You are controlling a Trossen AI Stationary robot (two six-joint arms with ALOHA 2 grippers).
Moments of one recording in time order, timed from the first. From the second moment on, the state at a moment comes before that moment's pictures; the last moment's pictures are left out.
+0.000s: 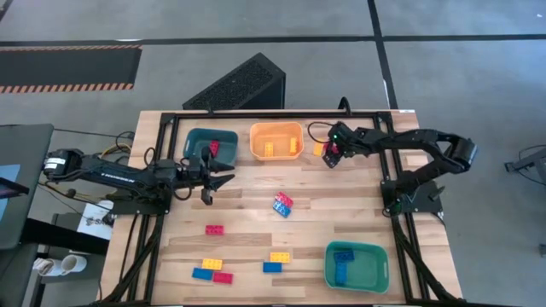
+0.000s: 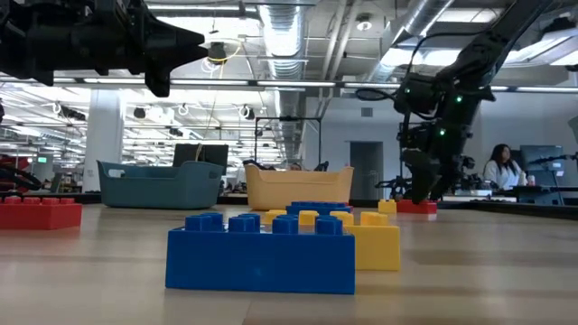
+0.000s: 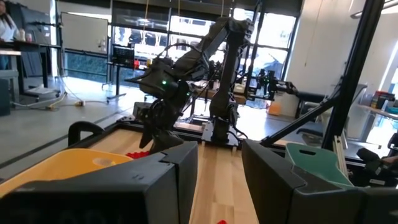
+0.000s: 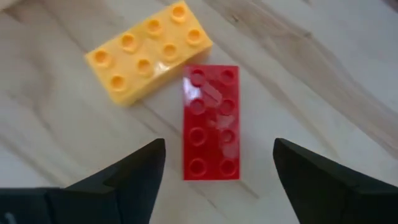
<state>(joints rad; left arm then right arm) 0.00 0.90 0.15 0.89 -0.11 -0.14 -0.60 1.43 0.63 -0.31 0.19 0.25</state>
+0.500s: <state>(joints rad) 0.00 0.90 0.15 0.89 -0.11 -0.14 -0.63 1.49 0.63 -0.31 0.11 0.26</state>
